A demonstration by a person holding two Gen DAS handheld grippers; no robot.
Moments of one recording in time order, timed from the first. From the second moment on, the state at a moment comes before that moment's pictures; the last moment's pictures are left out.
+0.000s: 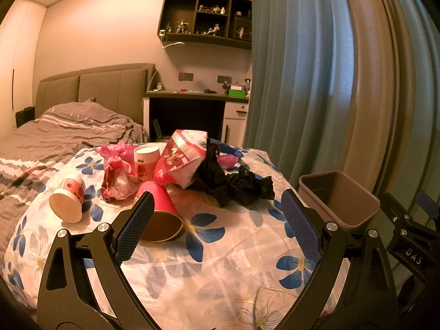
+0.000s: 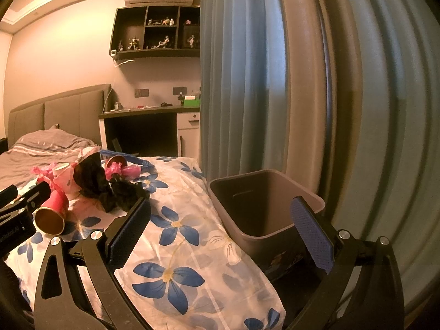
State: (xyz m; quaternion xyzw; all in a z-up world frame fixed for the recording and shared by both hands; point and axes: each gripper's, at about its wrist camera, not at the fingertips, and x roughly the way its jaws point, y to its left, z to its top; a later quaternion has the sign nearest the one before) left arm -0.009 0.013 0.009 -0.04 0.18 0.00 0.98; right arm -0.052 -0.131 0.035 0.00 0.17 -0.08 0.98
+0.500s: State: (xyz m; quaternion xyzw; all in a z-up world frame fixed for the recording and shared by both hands) left arm -0.008 0.012 0.007 -0.04 0.18 0.00 0.98; right arm -0.053 -0.132 0.036 0.00 0.17 -0.08 0.98
